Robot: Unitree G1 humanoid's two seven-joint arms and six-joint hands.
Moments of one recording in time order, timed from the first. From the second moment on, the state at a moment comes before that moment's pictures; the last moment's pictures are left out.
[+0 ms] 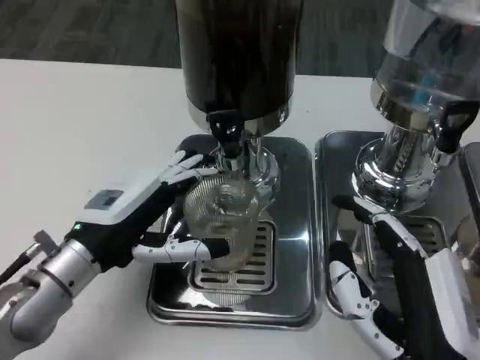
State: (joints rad) left arm -0.45 0.58 -0.35 0.99 0.59 -0.93 0.24; right arm 0.55 -0.08 0.25 -0.32 -0.64 -0.32 -0.34
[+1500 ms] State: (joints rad) left arm -0.39 0.64 0.19 0.57 -0.74 -0.05 -1.19; right arm 0.45 -0.05 0.28 -0.17 -0.61 -0.33 -0.39
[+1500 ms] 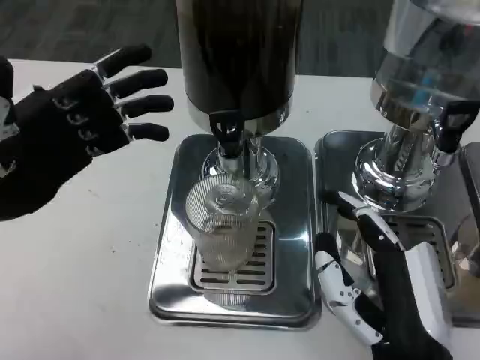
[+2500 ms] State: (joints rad) left arm -0.57 0.54 0.23 0.59 -0.59 0.07 -1.24; right arm 0.44 -0.04 0.29 -0.14 -0.60 -0.34 -0.44
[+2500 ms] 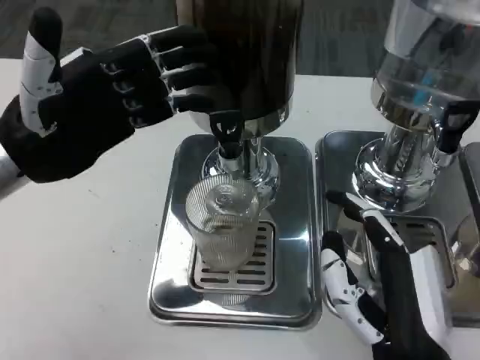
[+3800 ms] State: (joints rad) left arm -0.61 0.41 0.13 0.61 -0.44 -0.14 -1.28; right arm 0.45 -0.03 0.28 -0.12 -0.57 -0.35 -0.45
